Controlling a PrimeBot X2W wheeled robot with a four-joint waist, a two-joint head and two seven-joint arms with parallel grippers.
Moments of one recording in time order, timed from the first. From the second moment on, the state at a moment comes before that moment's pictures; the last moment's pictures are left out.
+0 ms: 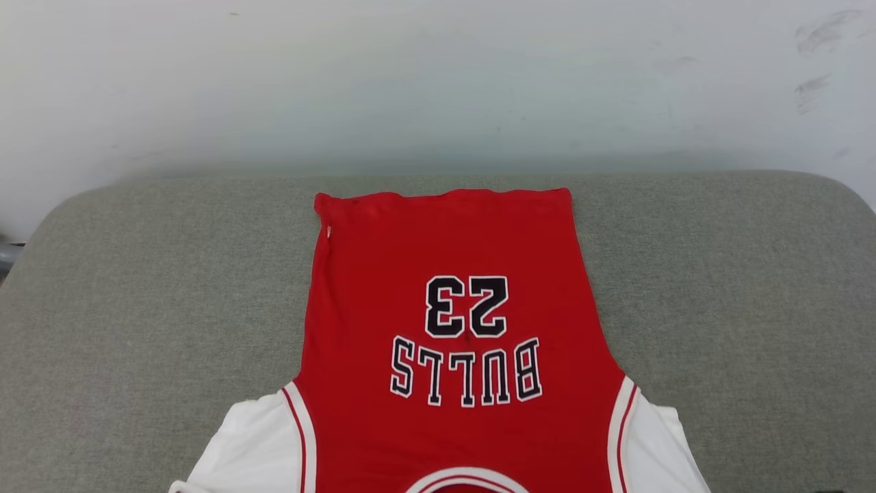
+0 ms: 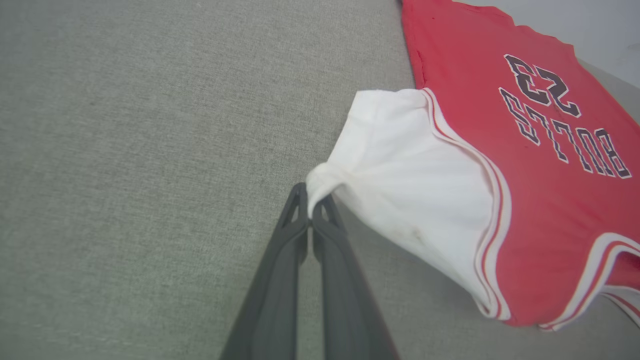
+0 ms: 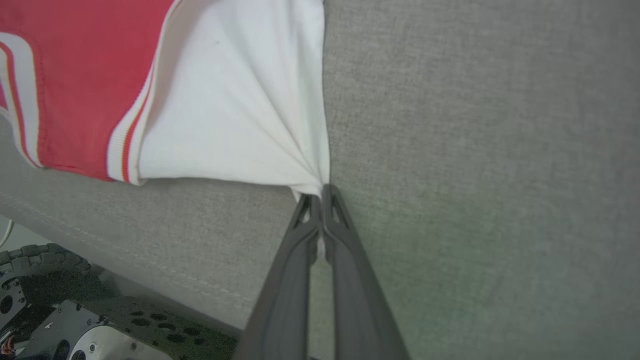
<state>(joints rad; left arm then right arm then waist) 0.14 0.74 -0.54 0.16 -1.12 0.21 -0.26 0.11 -0.56 0.41 0.35 0.60 0.13 0.01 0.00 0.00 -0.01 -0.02</state>
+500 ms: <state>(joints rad) 0.19 0.69 -0.48 0.12 -1.04 0.21 -0.26 0.19 -0.50 0.21 0.20 0.52 0.13 0.09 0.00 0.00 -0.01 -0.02</state>
